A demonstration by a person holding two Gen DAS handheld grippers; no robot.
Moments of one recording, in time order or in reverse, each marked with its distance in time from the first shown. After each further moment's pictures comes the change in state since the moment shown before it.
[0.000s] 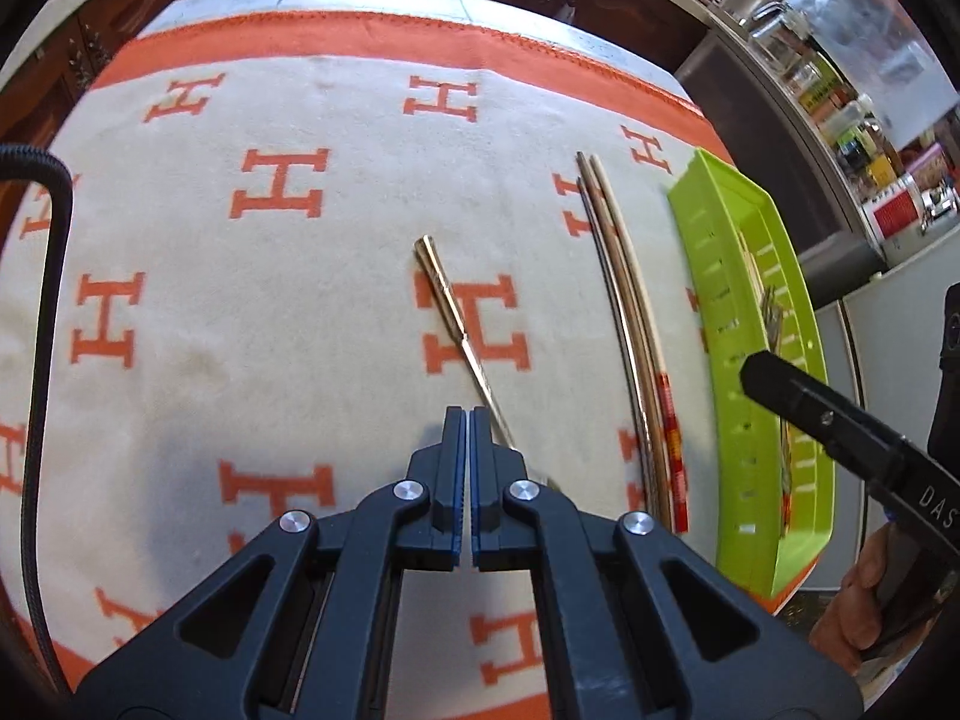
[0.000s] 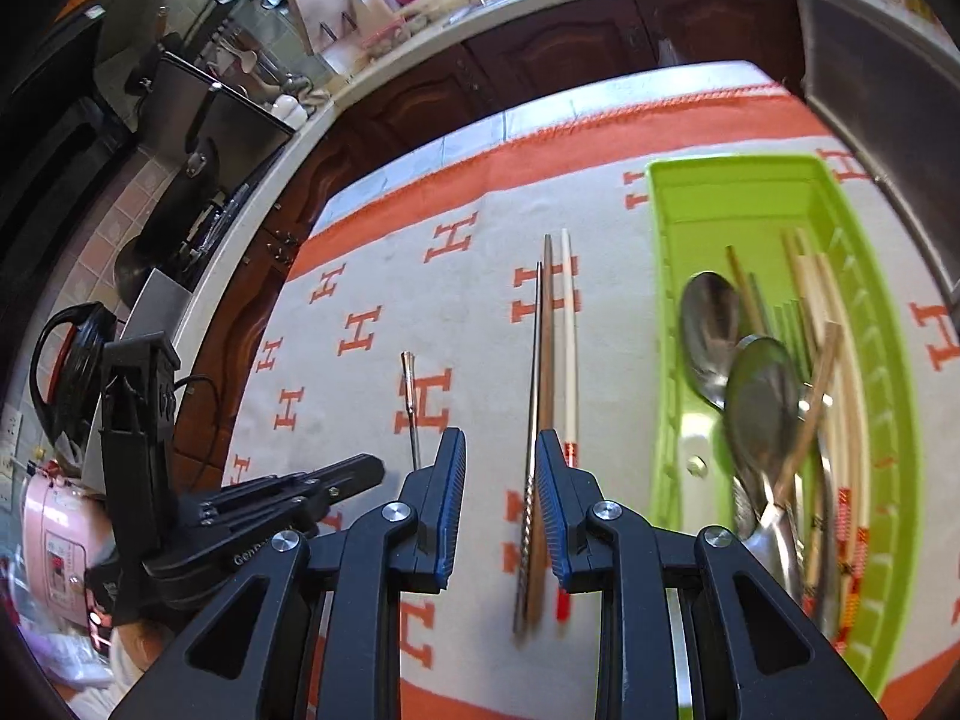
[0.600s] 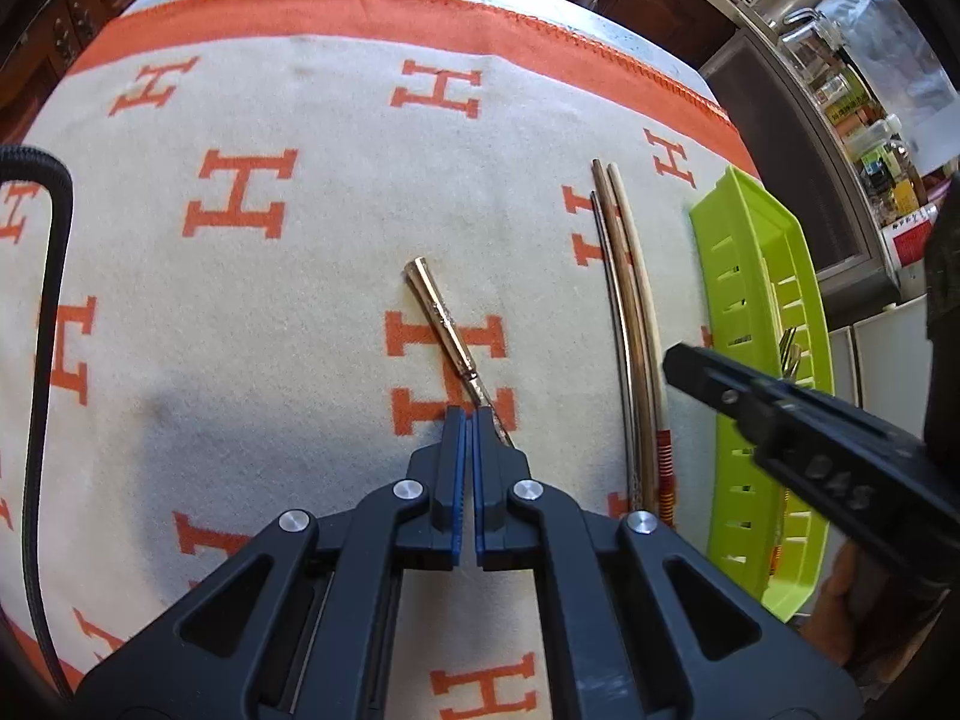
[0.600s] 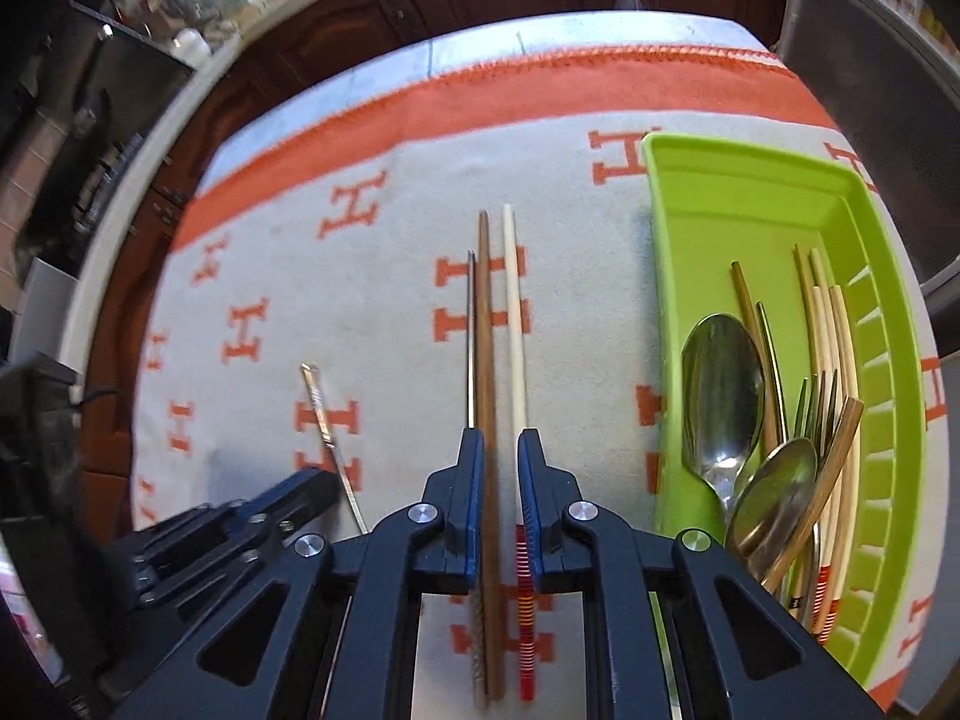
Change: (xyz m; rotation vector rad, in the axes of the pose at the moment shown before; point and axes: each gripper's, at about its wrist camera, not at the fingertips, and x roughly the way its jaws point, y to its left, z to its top) left arm 0.030 -0.010 0.030 -0.062 0.056 0.001; right arm 0.077 0.003 0.056 0.004 0.191 -0.267
